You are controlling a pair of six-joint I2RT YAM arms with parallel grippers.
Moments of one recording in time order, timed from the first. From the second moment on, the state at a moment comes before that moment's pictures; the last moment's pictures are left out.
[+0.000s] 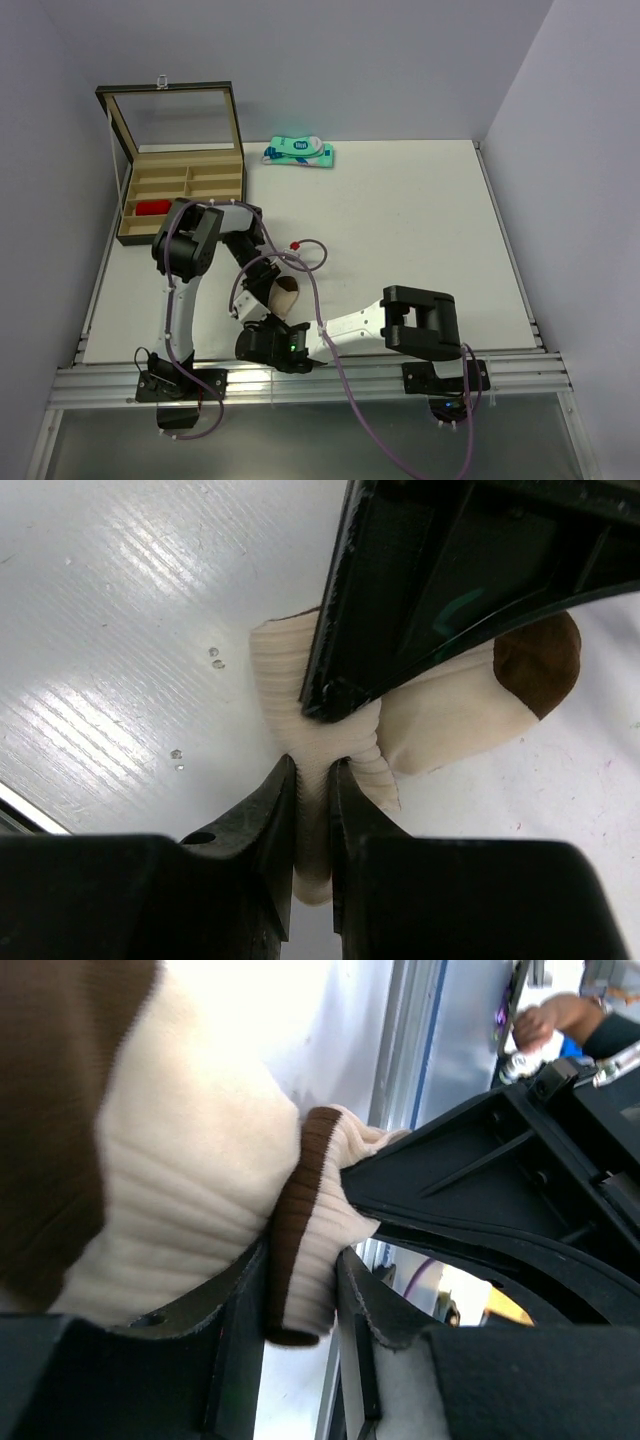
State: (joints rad) left arm -0.39 2.25 1.37 -1.45 0.84 1.09; right arm 1.50 1.92 1.11 -0.11 0.71 0.39
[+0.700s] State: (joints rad) left arm -0.18 2.03 1.44 -1.07 0.92 0.87; right arm 1.38 1.84 1.13 -0.25 0.38 0.32
